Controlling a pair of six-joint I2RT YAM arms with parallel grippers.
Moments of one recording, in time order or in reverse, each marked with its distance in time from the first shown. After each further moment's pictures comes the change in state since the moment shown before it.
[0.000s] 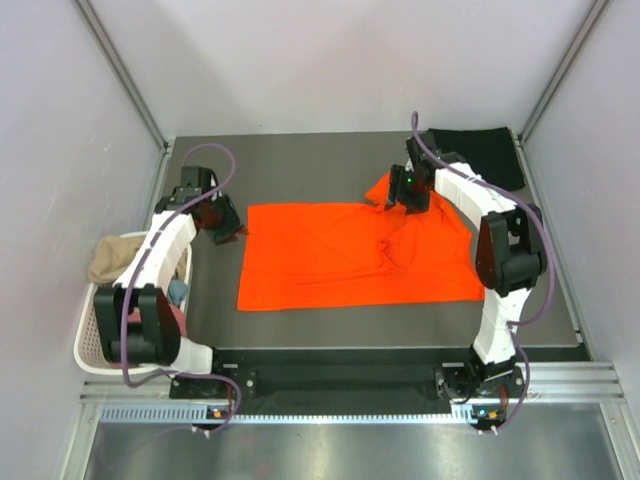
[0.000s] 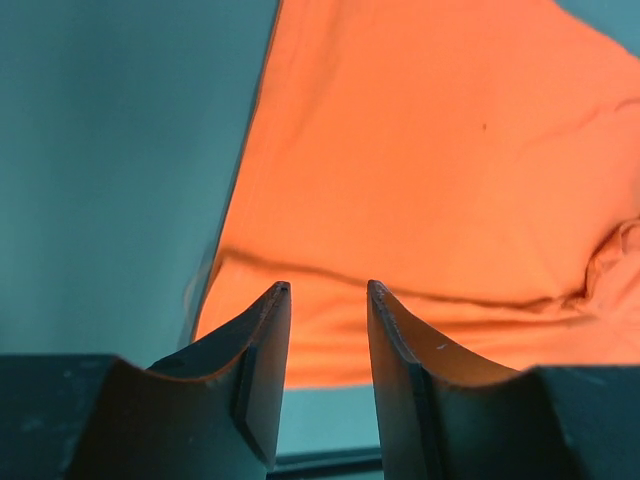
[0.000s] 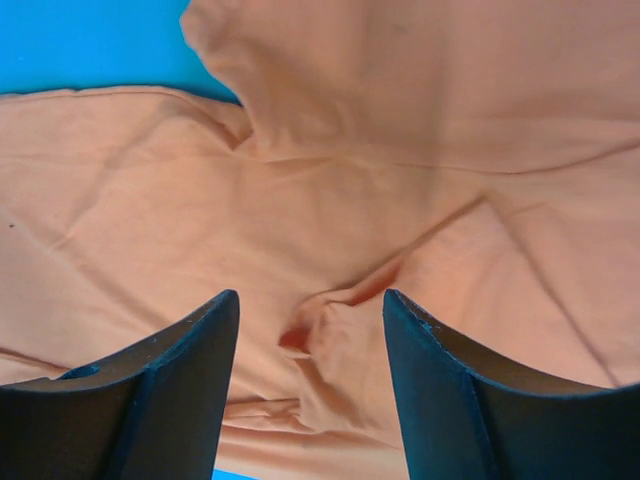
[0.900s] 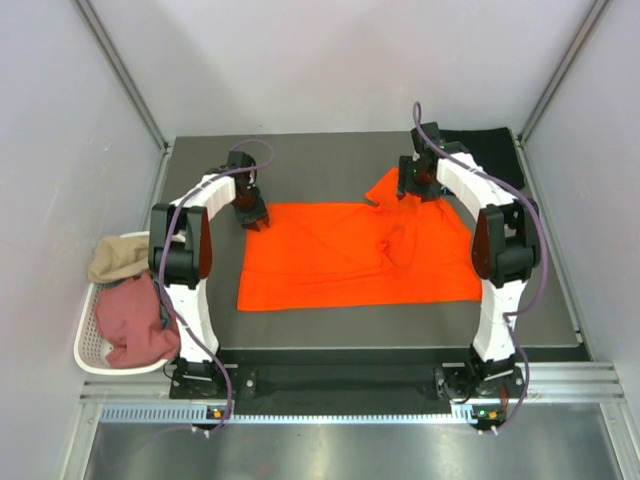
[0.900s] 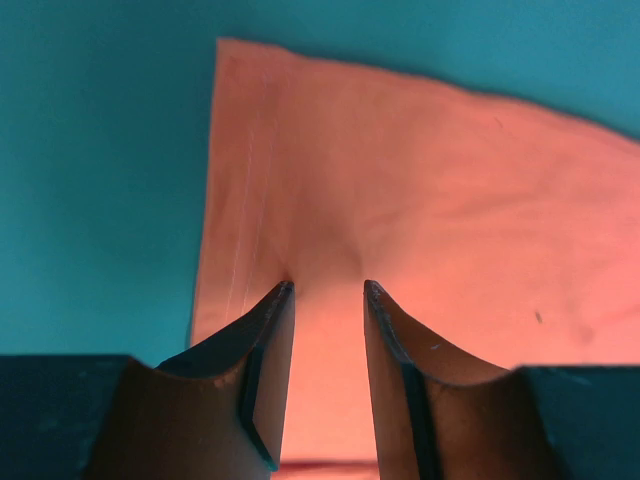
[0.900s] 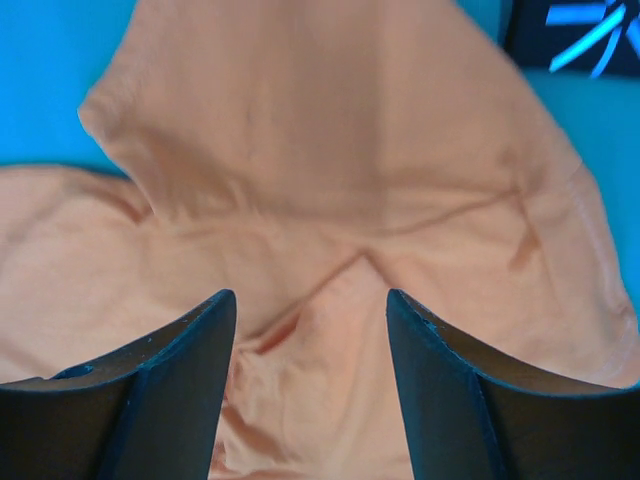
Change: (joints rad) left arm -0.095 0.634 0.386 0.071 -0.070 0.048; right arm -0.047 0.061 0.118 -0.071 0.156 -0.115
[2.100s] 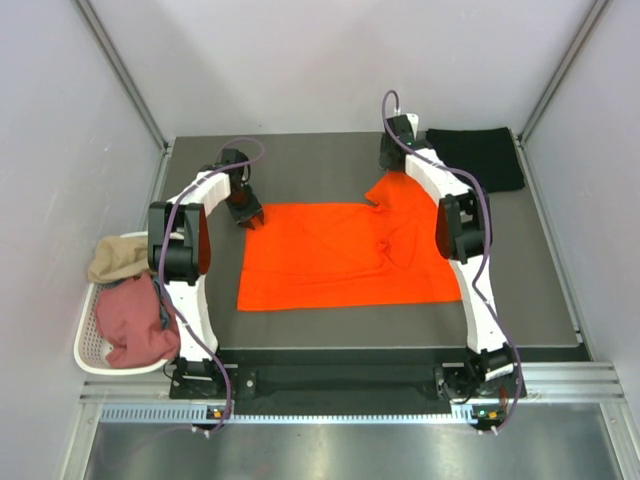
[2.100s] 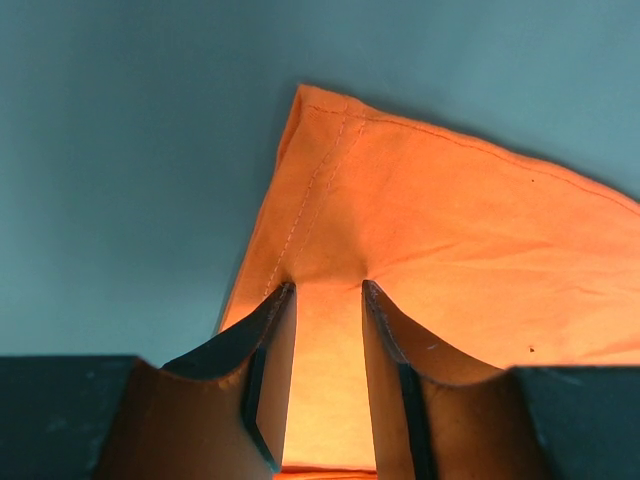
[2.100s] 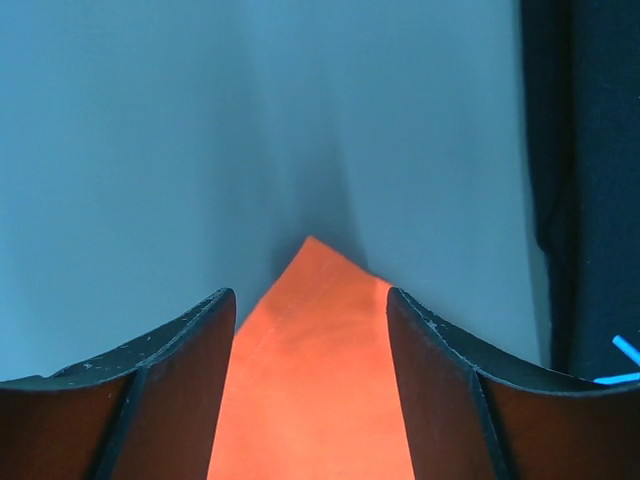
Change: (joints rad) left arm 0.035 0.066 0.067 -0.048 -0.020 -0.090; right arm 0.062 0.477 0.536 0.220 0.273 0.014
